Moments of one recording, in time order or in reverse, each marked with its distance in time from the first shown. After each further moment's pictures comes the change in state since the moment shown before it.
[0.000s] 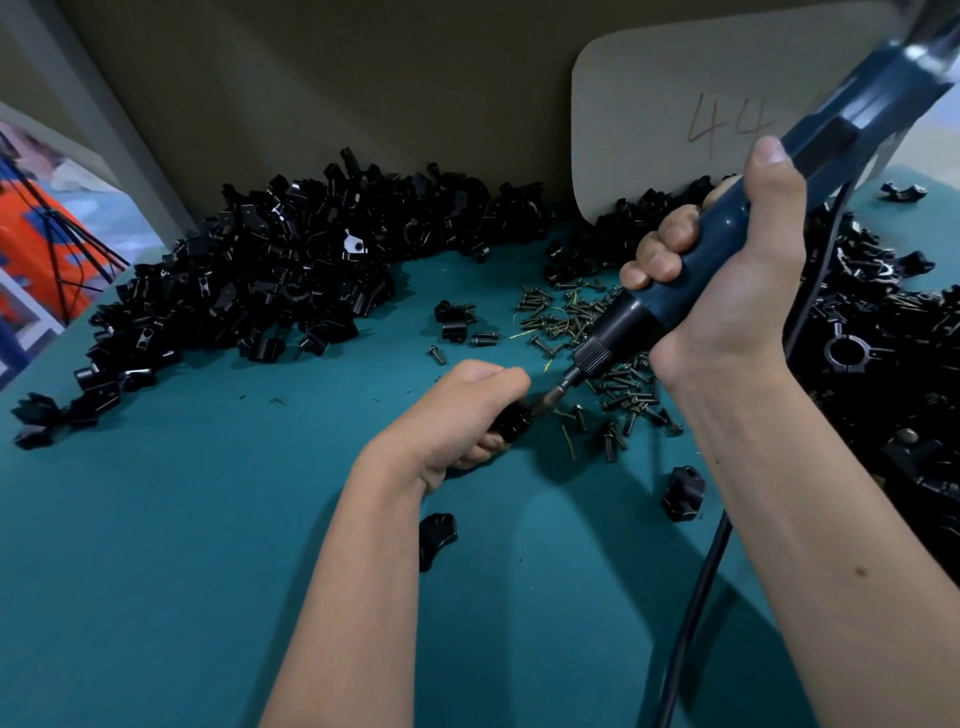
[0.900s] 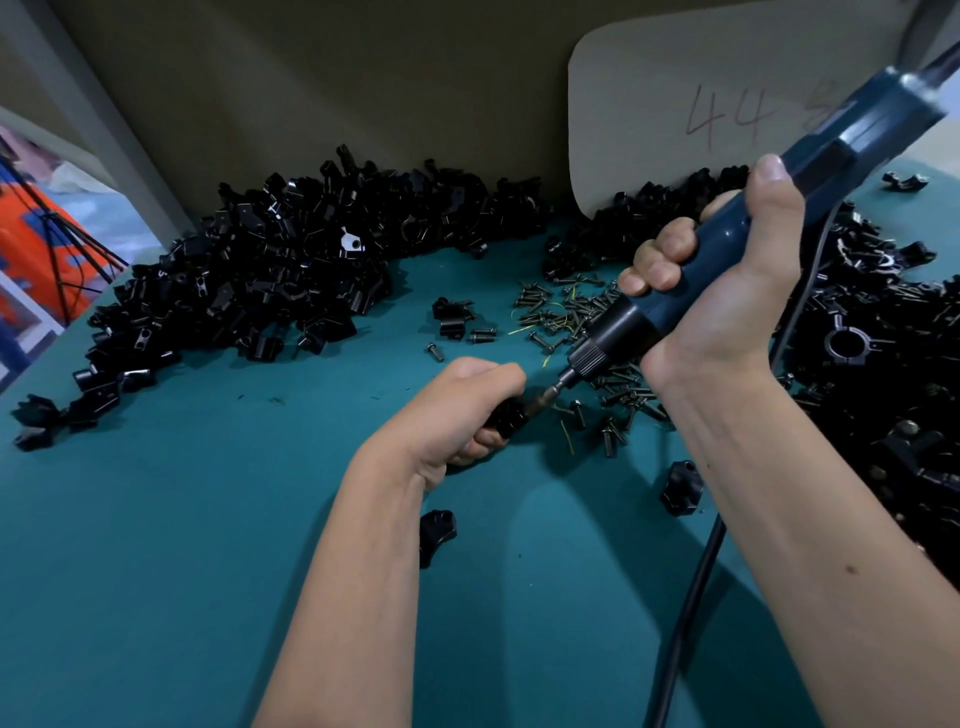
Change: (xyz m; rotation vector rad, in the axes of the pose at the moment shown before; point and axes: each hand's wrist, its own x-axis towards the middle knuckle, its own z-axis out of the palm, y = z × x) left_hand 0.005 -0.004 -0.001 -0.032 0.010 0.001; right_hand -0.006 0.007 -0.005 0.059 0.037 -0.027
